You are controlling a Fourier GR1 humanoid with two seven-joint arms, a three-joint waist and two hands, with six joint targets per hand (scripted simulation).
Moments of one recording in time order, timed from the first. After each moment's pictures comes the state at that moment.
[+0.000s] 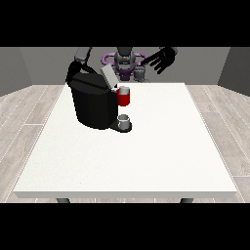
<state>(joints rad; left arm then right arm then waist) -0.89 0.18 0.31 -0.64 -0.57 -0.24 -0.31 -0.20 -0.06 -0.10 -1.18 0.15 -0.20 -0.03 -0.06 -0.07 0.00</state>
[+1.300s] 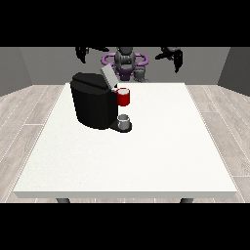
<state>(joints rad) -0.46 0.01 0.27 -0.91 -0.25 -0.34 -0.23 -0.39 -0.19 -0.17 -1.23 0.01 -0.01 0.09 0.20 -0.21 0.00</state>
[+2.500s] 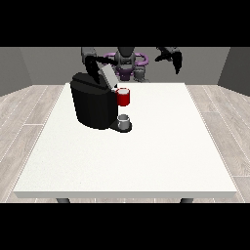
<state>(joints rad) -0.26 0.03 0.13 -1.37 -0.13 -0.25 -0.09 -0.62 -0.18 -0.15 -1.02 -0.03 0.03 0.05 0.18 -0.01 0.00</state>
